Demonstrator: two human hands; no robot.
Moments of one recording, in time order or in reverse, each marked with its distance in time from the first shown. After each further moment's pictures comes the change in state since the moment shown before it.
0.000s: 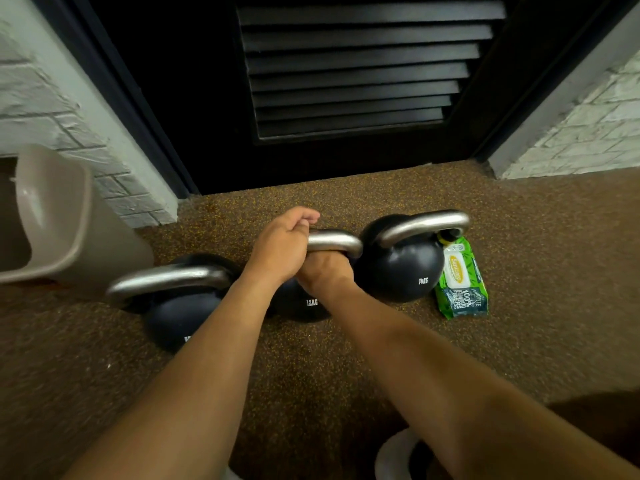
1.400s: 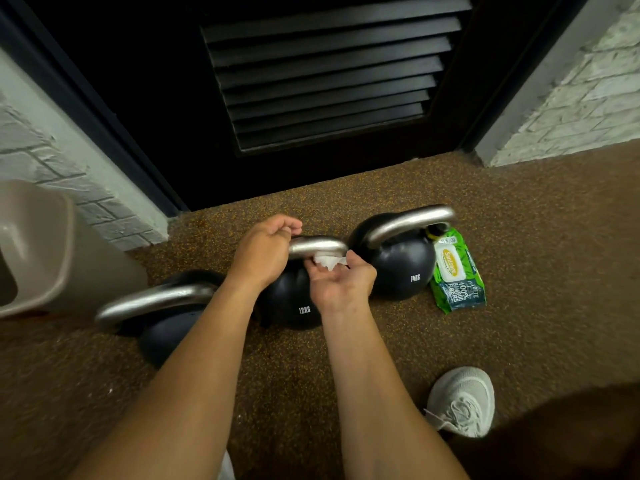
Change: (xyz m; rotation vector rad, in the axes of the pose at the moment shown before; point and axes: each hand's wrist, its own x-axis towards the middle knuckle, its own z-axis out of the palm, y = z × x) left_hand 0.012 0.001 0.000 0.015 -0.013 -0.033; right_hand -0.048 0.016 -0.041 -2.594 -0.371 -0.954
